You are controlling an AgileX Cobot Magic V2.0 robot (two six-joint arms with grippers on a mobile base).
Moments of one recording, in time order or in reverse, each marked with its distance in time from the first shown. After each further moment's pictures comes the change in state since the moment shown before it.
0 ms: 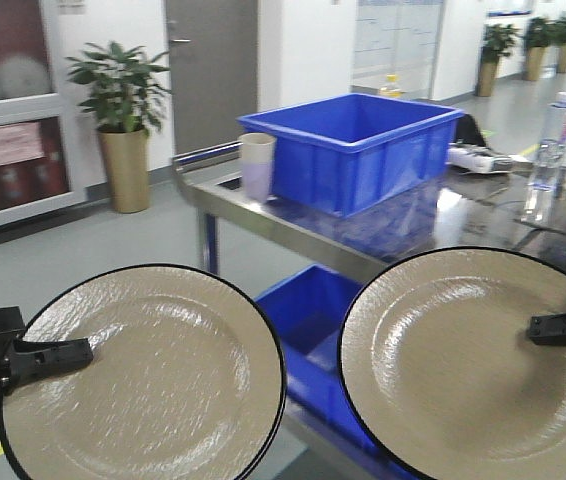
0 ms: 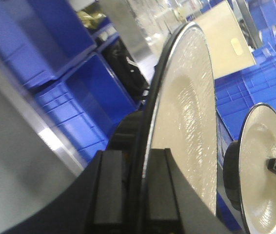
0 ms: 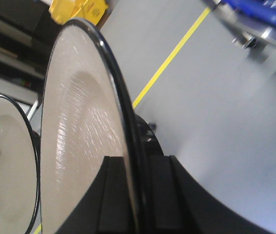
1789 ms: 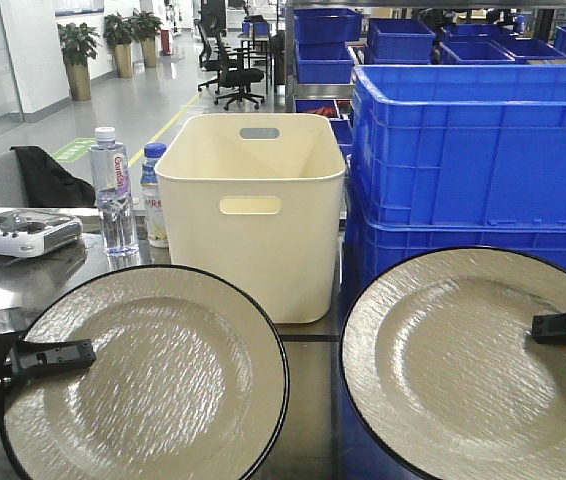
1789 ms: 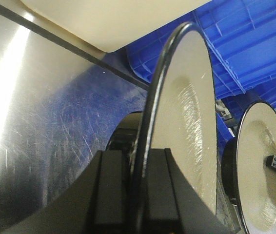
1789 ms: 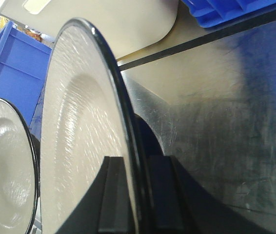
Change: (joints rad) left arm 0.000 0.000 0.000 0.000 0.002 0.000; right arm 0.000 0.000 0.000 -0.001 -0.006 0.000
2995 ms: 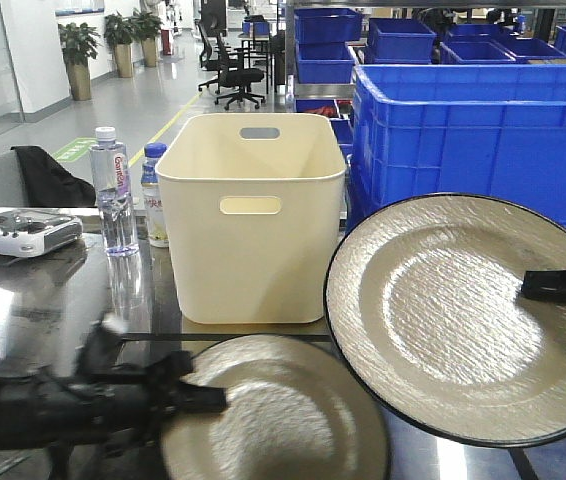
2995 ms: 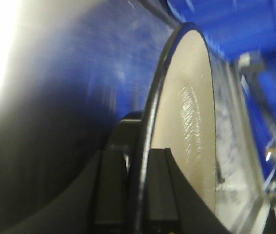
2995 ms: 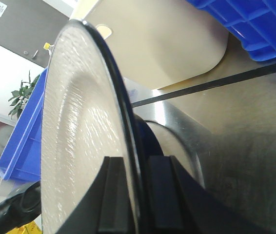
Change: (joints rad) left arm -0.324 0.471 -0.214 -0.126 -0.104 0.150; right arm 0.000 0.000 0.000 0.199 0.011 -0.068
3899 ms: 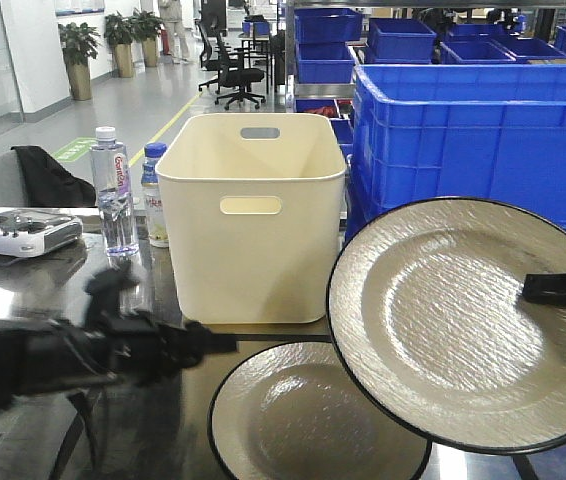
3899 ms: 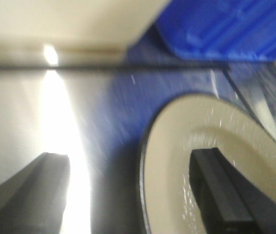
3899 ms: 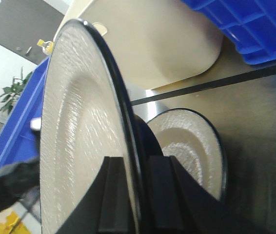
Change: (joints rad) left arm 0.008 -0.016 -0.155 0.124 -0.210 0.244; right arm 0.000 0.000 0.000 -0.034 -0.031 -0.026
